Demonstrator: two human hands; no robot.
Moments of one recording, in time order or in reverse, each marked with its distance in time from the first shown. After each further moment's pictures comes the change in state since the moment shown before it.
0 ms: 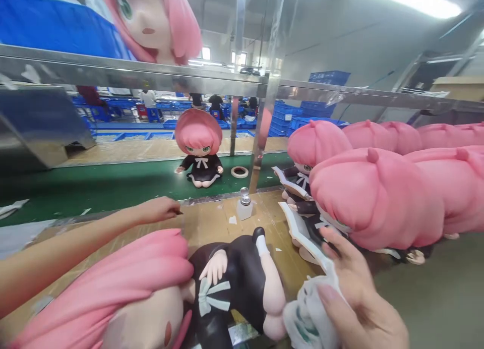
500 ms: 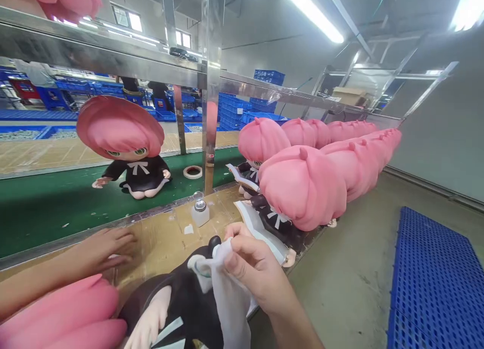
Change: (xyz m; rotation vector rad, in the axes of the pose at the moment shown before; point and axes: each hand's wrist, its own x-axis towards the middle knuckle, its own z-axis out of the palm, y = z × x) left_hand 0.025 0.013 0.028 -0.209 0.134 0.321; right_hand 0.052 -0.017 0.067 0.138 -0.485 0.100
